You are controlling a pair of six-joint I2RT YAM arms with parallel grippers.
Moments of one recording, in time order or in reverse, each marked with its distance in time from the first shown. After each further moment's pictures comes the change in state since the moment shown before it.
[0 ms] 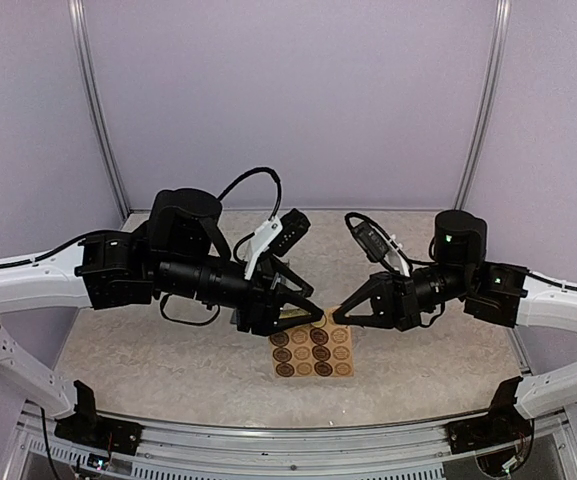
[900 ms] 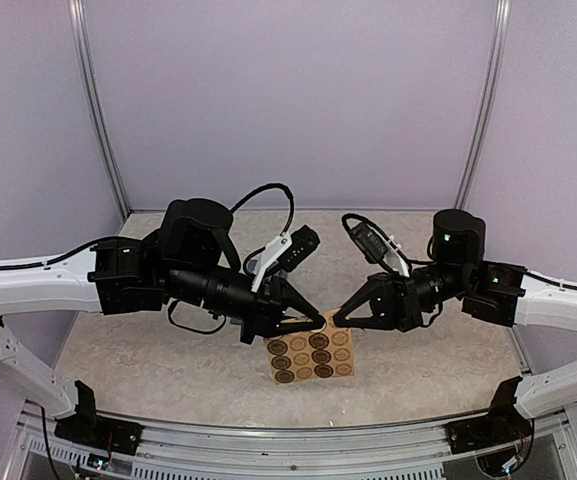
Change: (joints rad) left arm -0.009 0.036 -0.027 0.035 0.127 -0.031; right arm 0.003 0.015 0.008 0.016 -0.055 0.008
